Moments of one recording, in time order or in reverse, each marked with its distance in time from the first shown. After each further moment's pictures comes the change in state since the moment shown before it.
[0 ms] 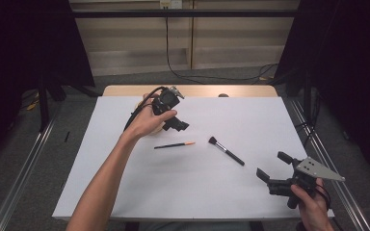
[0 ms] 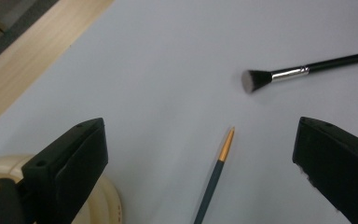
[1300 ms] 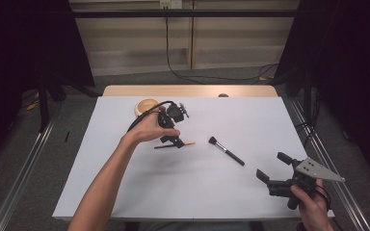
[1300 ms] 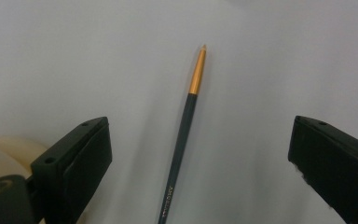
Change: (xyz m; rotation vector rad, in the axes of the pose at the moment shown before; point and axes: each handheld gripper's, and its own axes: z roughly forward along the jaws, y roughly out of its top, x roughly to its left) left arm -0.007 -0.014 0.041 0.275 -0.145 0.117; right arm 0.001 0.000 -0.001 0.007 0.006 -0.005
